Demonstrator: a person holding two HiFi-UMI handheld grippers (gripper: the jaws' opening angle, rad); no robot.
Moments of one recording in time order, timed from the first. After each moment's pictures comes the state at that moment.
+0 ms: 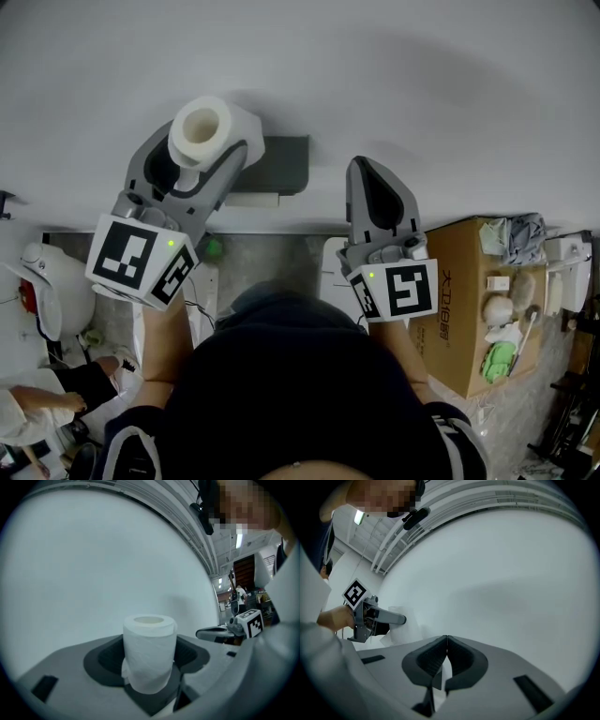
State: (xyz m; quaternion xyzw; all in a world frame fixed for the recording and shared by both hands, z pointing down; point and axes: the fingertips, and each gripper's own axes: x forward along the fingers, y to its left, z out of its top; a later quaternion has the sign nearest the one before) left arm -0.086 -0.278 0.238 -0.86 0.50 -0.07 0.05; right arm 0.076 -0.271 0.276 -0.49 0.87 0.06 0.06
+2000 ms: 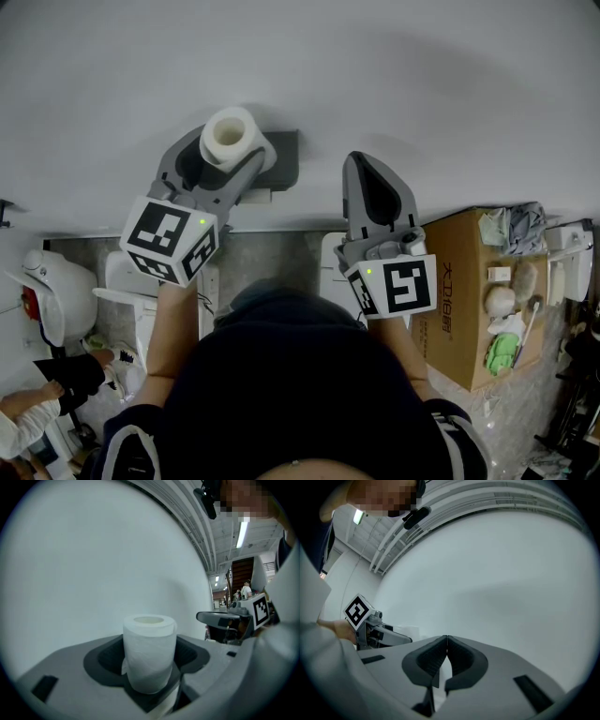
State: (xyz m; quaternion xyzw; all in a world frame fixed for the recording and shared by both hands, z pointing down) left arm -0.053 -0.299 0.299 -0.88 0.47 -0.11 0.02; right arm 0.090 -0.268 0.281 -0.50 0.86 0.05 0.06
